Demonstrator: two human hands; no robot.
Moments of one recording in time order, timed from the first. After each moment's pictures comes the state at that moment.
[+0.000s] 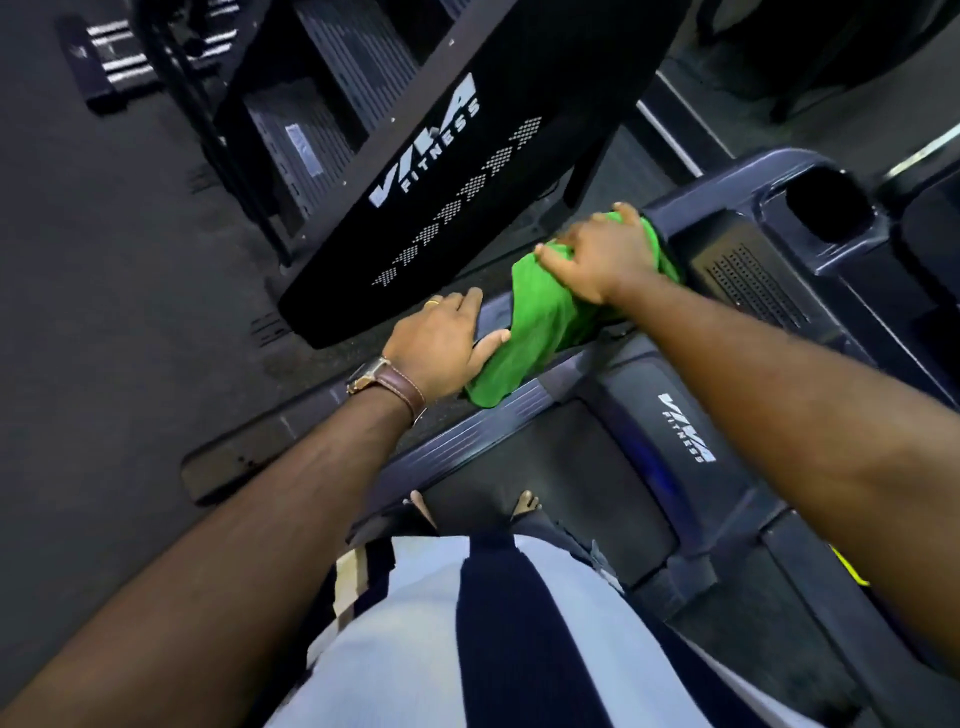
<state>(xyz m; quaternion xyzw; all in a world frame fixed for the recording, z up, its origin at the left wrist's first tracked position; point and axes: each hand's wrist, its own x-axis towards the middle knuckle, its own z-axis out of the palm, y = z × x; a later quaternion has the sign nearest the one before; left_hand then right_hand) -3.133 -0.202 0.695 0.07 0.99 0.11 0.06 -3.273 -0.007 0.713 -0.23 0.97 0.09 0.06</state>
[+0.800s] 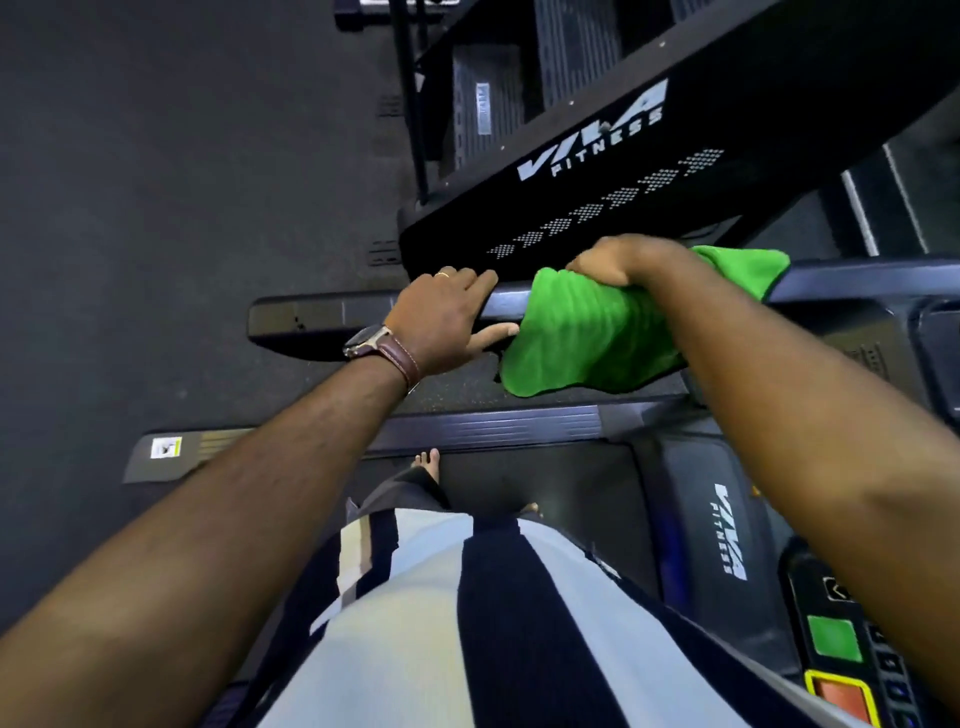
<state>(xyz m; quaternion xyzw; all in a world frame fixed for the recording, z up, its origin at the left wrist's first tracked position) -3.076 -0.221 0.682 -0.06 1.00 0.03 -0.01 -3.277 -0.090 0.721 -0.38 0.85 0.11 0.35</state>
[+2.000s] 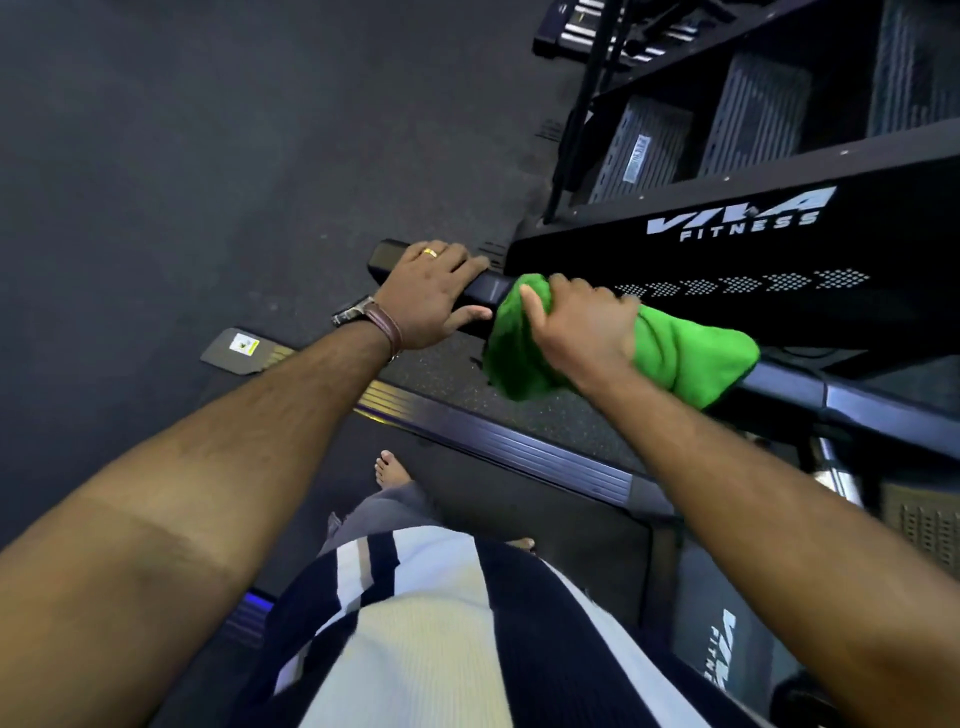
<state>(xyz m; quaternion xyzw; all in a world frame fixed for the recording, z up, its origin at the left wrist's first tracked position) -2.976 -0.278 0.674 -0.22 0.98 -0.04 -0.04 -3.140 -0.134 0.684 -0.52 0.85 -0.02 -0.02</state>
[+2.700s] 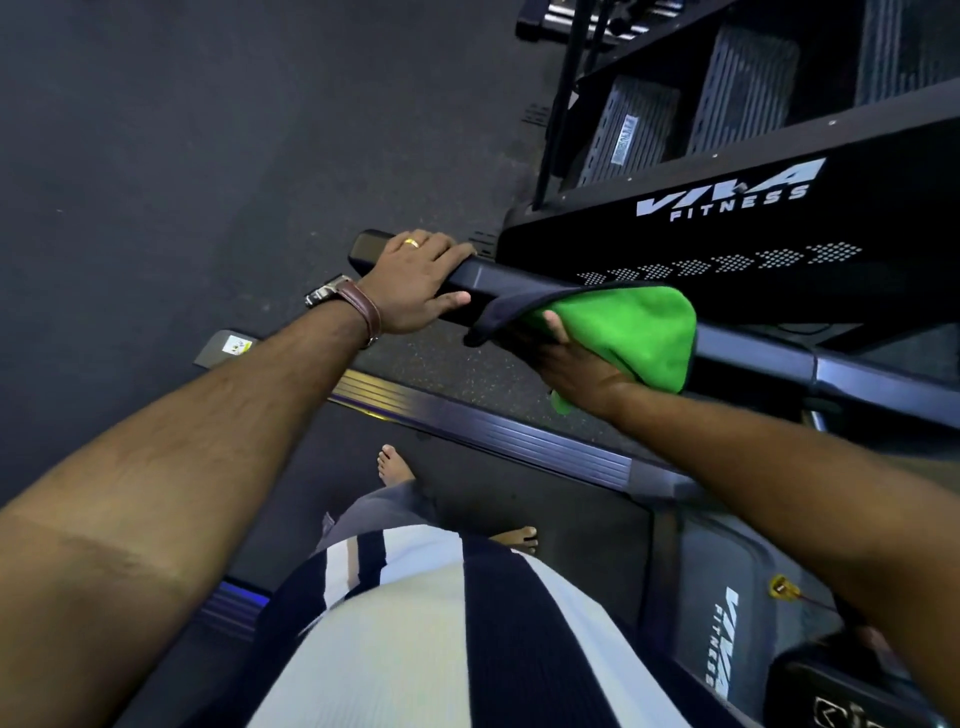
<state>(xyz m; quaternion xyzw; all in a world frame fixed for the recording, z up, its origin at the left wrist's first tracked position) -2.978 -0.285 0.678 -0.22 0.98 0.03 0.01 -3.170 -0.084 0.600 -0.74 0.45 0.31 -0.38</state>
